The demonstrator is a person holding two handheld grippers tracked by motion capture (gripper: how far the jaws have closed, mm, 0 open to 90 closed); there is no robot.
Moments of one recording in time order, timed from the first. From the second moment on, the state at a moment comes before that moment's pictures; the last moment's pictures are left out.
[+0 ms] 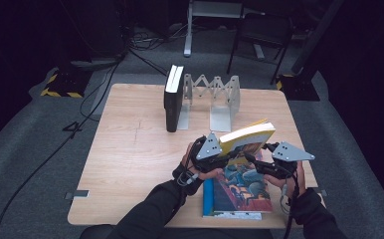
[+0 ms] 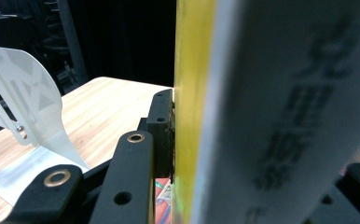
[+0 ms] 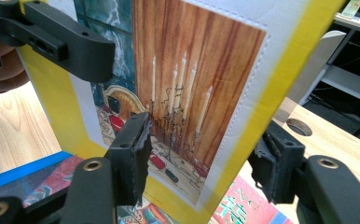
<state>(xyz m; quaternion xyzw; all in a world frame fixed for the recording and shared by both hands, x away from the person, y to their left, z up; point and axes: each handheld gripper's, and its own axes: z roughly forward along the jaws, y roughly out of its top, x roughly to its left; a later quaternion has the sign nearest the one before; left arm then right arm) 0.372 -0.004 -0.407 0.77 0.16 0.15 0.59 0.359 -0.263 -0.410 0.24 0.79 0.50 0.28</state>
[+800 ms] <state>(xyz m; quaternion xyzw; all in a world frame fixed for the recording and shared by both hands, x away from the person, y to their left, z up) 0.379 0.025 -0.400 0.76 0.22 0.20 0.58 0.341 -0.361 -0.455 0.35 0.82 0.37 0.25</state>
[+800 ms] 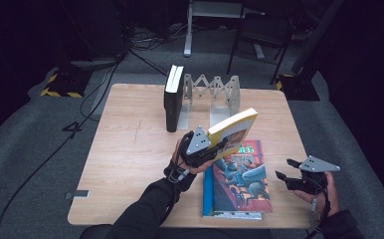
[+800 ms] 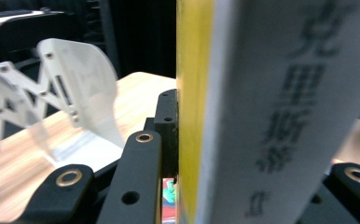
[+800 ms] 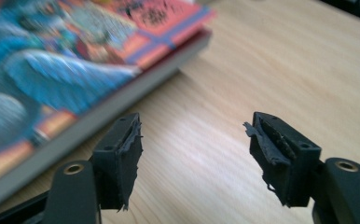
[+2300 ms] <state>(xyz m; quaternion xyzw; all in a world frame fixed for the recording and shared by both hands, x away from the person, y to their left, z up) 0.449 0.080 -0.440 0.65 0.47 0.39 0.46 0.353 -0.360 -0.486 0.37 0.83 0.35 0.22</state>
